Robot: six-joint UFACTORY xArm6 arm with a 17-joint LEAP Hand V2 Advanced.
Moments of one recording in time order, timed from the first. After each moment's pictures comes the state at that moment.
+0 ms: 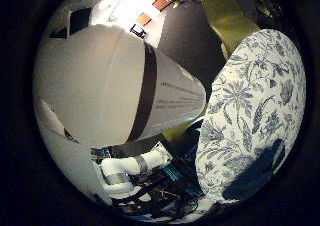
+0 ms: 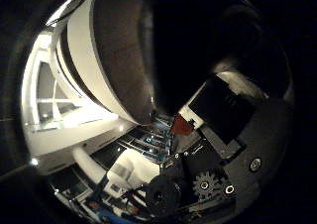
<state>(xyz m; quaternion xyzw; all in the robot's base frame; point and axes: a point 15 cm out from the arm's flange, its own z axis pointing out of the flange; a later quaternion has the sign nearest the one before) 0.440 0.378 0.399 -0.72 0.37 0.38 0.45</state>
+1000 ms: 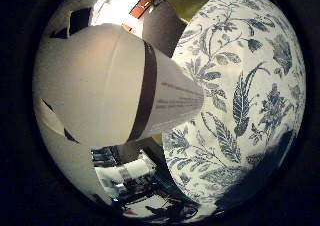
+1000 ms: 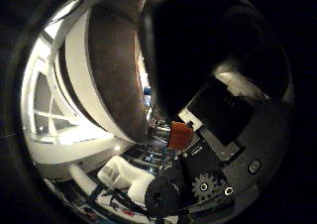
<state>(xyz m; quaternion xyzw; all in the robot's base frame) 0.482 0.317 0.282 -0.68 0.46 0.38 0.43</state>
